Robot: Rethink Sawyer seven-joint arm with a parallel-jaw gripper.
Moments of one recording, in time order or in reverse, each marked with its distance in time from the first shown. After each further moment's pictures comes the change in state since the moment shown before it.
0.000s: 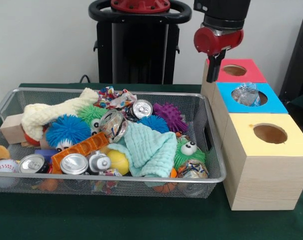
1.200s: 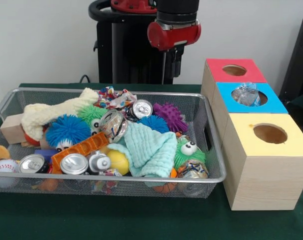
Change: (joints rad) arm -0.265 -0.068 0.120 0.123 -0.025 -0.054 0.000
